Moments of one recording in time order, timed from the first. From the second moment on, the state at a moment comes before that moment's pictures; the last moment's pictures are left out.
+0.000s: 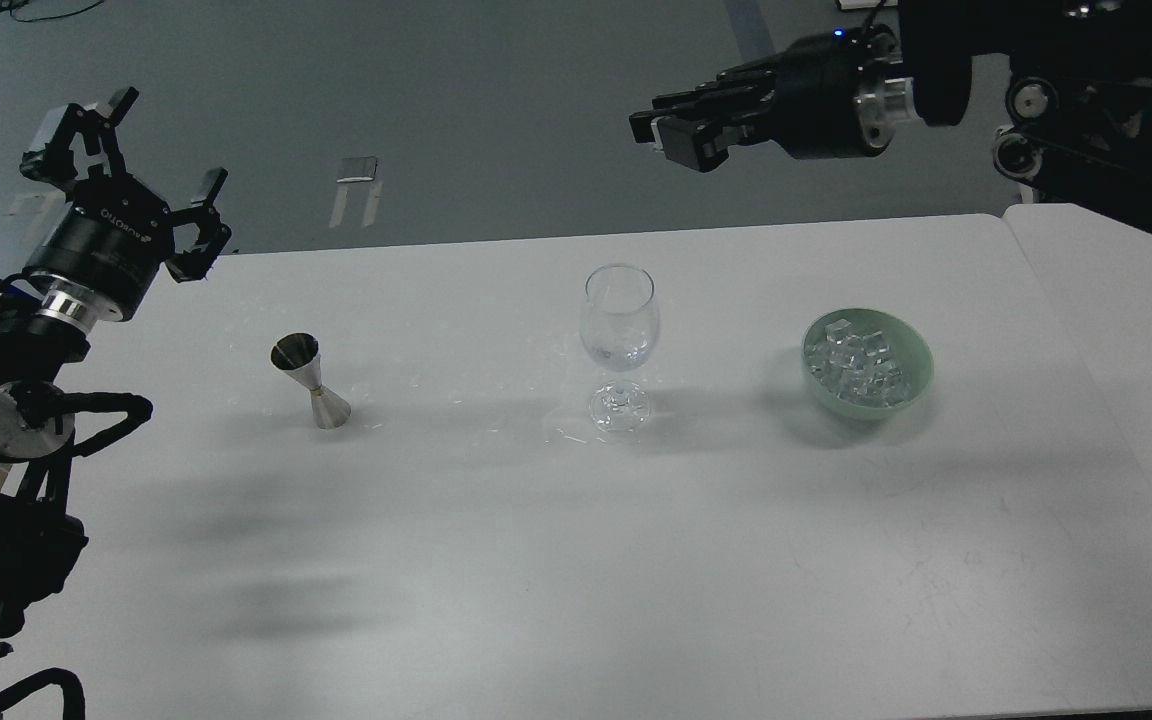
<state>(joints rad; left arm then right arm) -0.47 0.34 -1.58 -0.97 0.65 -0.49 -0.03 1.59 -0.46 -0.09 1.15 -1.38 0.28 0.30</state>
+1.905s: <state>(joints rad) -0.47 0.33 -1.58 -0.97 0.65 -0.49 -0.03 1.61 -0.34 -0.16 0.98 -1.09 0.34 0.28</state>
